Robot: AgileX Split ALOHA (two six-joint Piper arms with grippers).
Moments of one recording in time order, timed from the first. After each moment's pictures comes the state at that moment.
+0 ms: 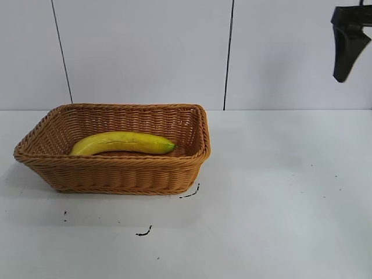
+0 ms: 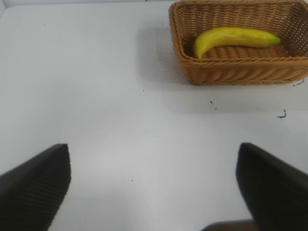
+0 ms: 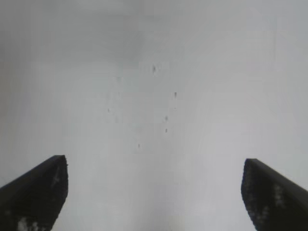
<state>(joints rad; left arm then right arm) -0.02 0.00 -0.50 -0.07 1.07 0.06 0.01 1.38 -1.06 0.02 1.21 -0.06</state>
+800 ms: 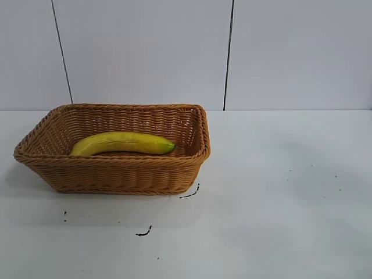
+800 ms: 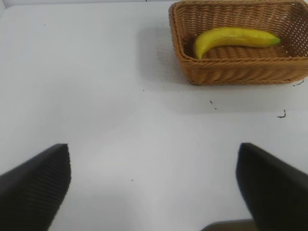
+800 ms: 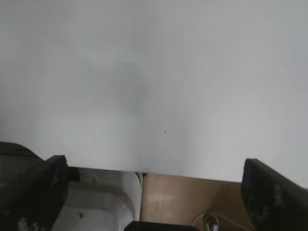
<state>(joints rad) -0.02 0.00 -0.50 -0.07 1.07 0.06 0.01 0.45 -0.51 0.06 1.03 -0.07</state>
